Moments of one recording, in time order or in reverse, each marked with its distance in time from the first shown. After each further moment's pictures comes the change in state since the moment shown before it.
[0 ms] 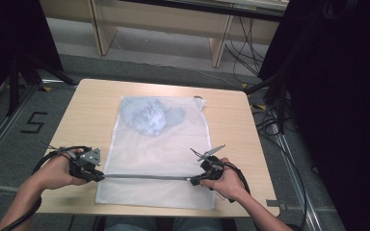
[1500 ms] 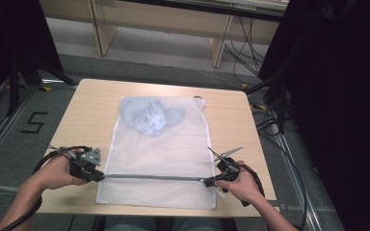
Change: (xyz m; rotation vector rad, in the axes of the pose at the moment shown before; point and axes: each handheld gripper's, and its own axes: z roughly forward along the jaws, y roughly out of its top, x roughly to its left) left arm 0.001 0.000 0.001 0.003 -0.002 0.000; right arm -0.018 -0.029 -0.029 0.021 0.008 0.153
